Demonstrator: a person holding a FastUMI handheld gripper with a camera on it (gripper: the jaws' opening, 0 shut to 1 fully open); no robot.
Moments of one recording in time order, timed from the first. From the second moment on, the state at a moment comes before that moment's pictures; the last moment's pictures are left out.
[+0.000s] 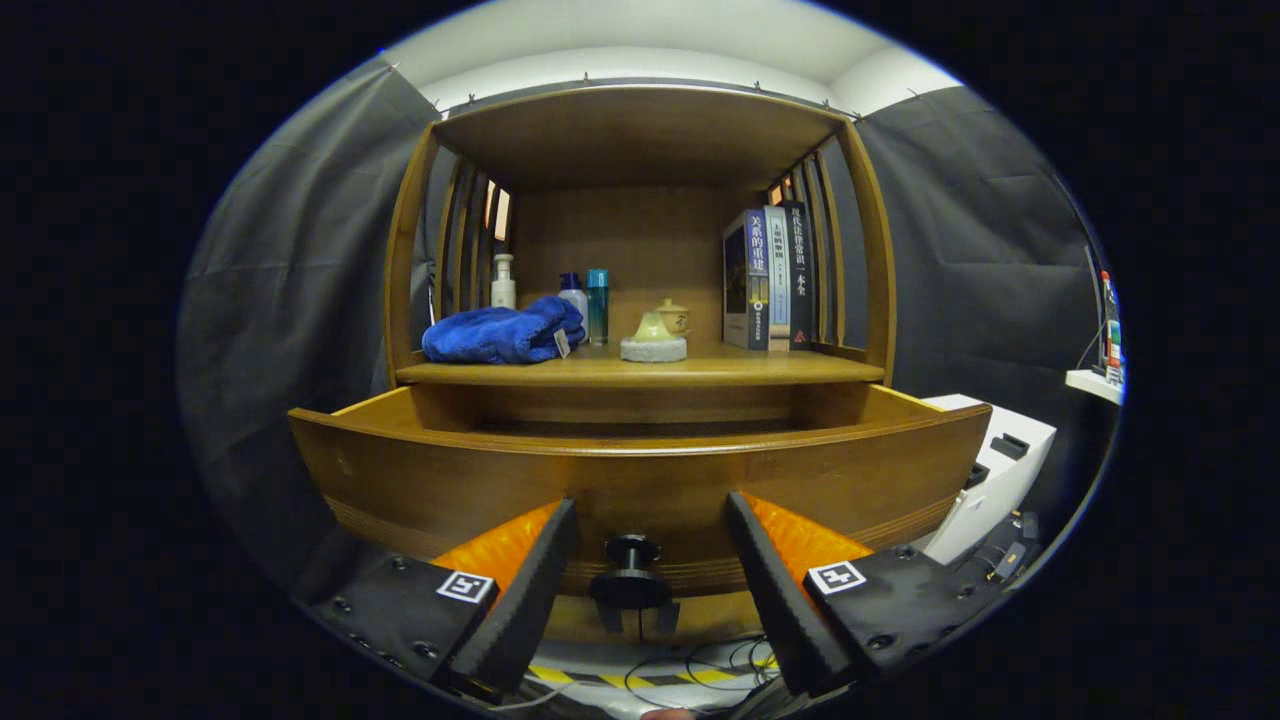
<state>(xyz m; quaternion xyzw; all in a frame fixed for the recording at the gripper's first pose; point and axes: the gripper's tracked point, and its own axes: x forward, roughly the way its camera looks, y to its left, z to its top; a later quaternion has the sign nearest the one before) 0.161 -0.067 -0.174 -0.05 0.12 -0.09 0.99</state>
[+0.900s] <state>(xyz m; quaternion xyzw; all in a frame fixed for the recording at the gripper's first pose) 0.274 -0.084 -0.183 -0.05 0.12 -0.09 0.99</state>
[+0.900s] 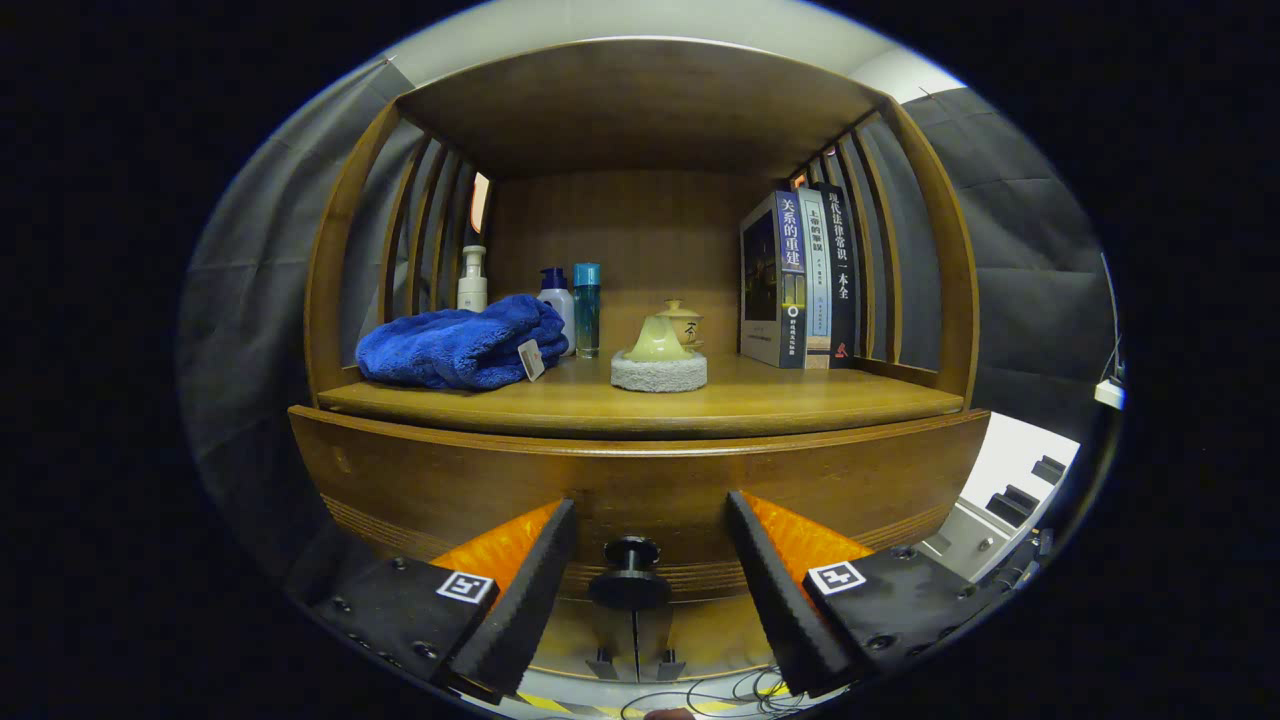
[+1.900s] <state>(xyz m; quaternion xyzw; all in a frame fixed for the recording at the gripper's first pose) 0.142 -0.068 -0.079 -0.03 0.08 -0.05 1.00</state>
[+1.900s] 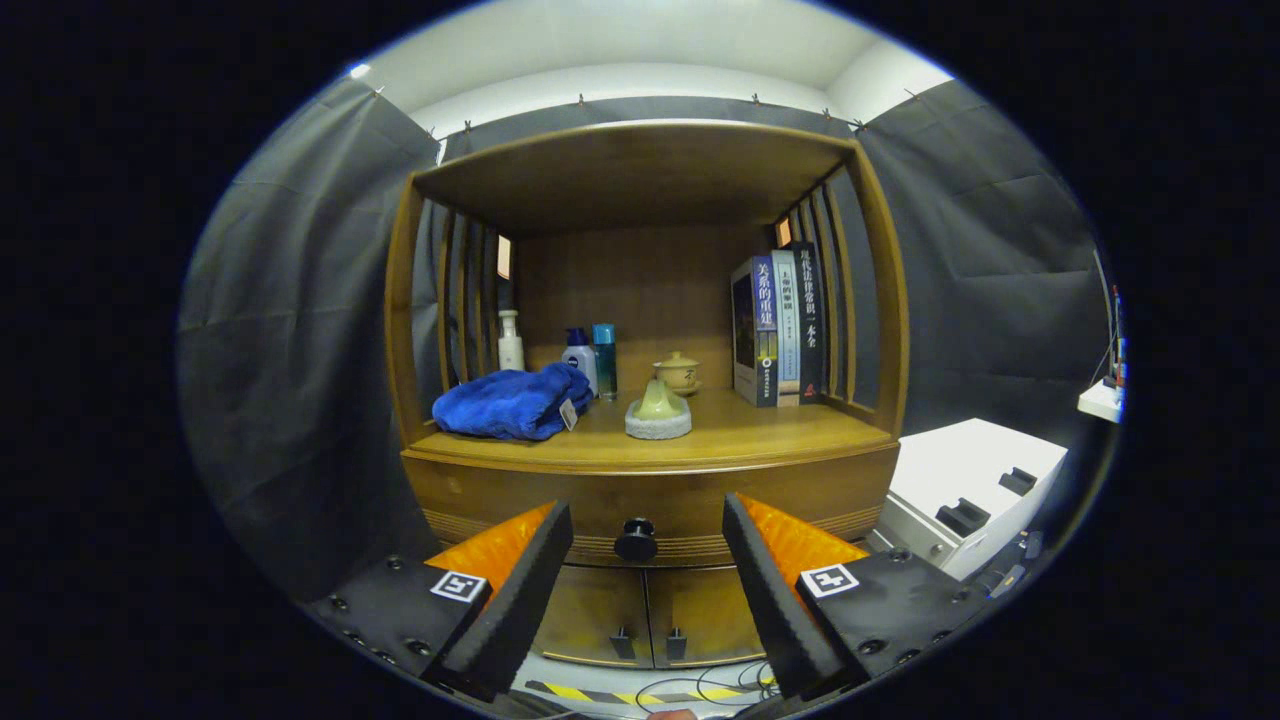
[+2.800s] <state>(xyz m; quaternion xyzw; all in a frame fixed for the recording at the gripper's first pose) 0.018 -0.041 0.003 -0.01 0.07 0.01 1.00</state>
